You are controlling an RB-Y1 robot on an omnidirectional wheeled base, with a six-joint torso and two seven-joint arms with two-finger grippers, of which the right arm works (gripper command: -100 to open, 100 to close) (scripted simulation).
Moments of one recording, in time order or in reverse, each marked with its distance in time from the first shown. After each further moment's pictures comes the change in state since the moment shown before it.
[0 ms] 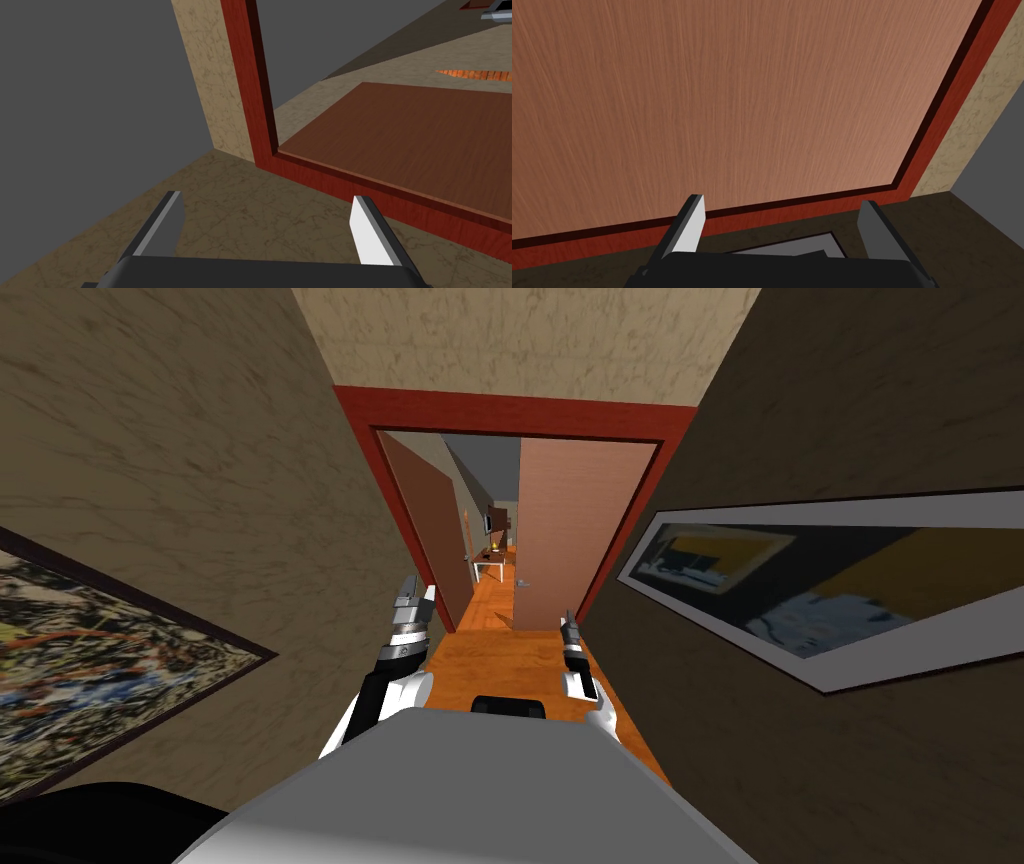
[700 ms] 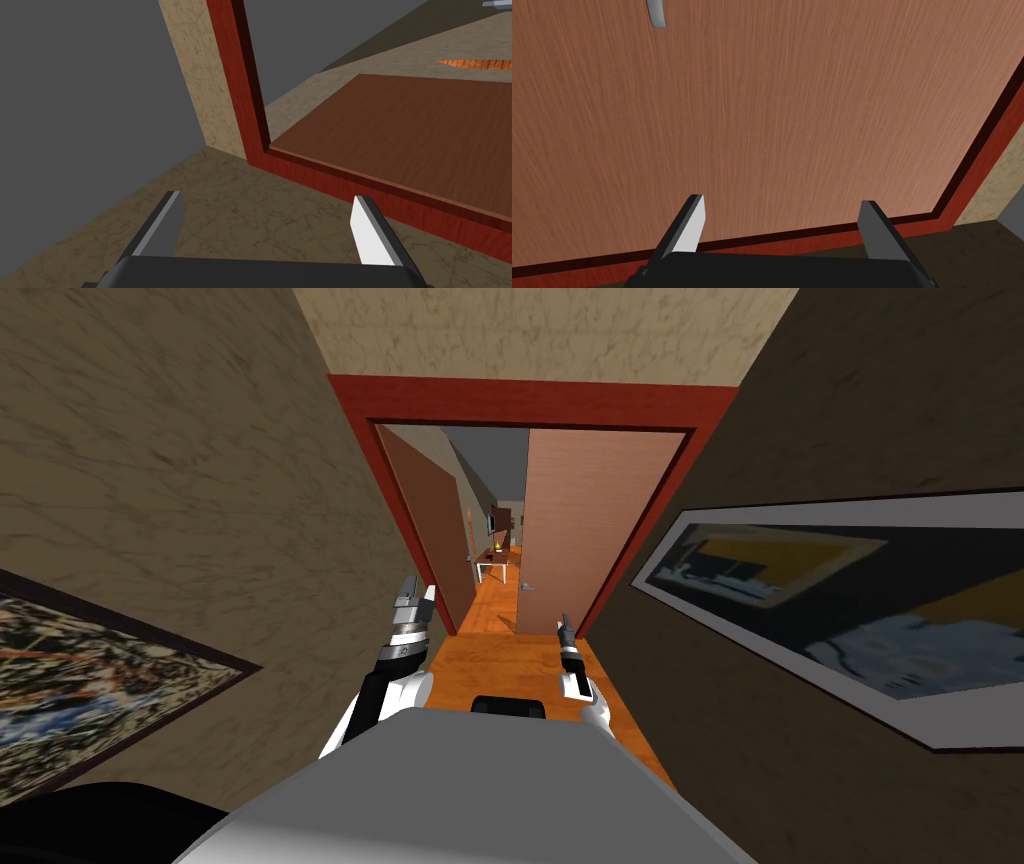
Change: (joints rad) arm -0.074 0.001 -0.003 0.193 -0.004 -0.046 0.000
